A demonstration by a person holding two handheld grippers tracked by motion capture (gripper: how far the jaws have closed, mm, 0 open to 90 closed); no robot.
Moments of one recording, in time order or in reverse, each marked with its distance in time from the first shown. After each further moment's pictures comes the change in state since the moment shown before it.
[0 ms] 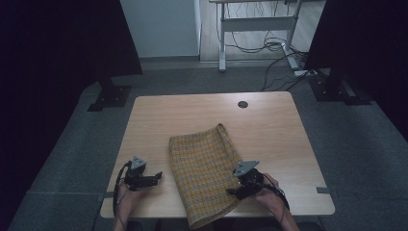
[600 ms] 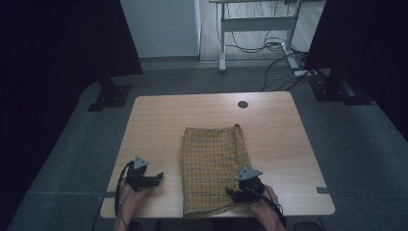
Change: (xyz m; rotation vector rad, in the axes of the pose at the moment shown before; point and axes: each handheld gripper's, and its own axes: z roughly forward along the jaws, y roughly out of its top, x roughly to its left) left arm -0.005 0.002 0.003 0.017 0.022 0.018; right arm 0.030 -0.013 0.001 -0.049 -0.231 0.239
